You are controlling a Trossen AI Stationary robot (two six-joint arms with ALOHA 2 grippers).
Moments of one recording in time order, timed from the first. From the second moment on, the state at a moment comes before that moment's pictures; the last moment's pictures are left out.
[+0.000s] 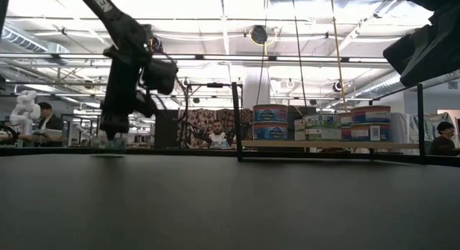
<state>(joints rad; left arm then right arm) 0.52 1.62 0.87 -0.90 -0.60 0.01 0.72 1.19 0.55 -0.14 0.51 0.54</state>
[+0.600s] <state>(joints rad) 0.02 1.56 0.97 -0.91 -0.55 -0.31 0.72 1.19 0.55 -0.14 0.50 0.54</state>
